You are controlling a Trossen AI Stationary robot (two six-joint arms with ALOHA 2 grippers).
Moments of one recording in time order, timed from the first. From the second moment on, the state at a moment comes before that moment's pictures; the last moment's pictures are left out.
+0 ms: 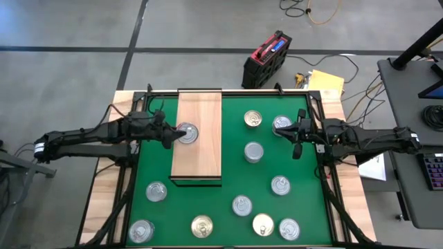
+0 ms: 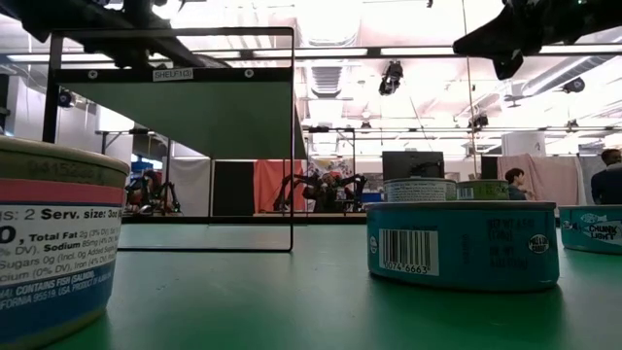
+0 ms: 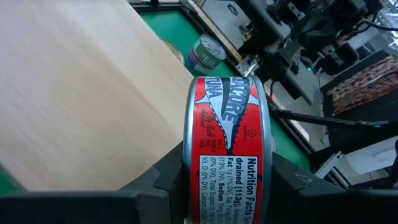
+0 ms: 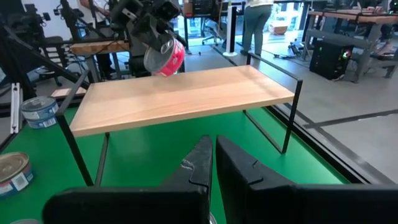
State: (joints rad) left arm 0.20 0.67 0.55 -0.24 -0.01 -0.75; right arm -0.02 0.57 0.45 -0.07 0.18 0.07
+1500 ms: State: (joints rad) left arm 0.20 0.75 0.56 -0.28 -0.02 -0.81; right arm -0.02 0.57 0.45 -0.07 0.18 0.07
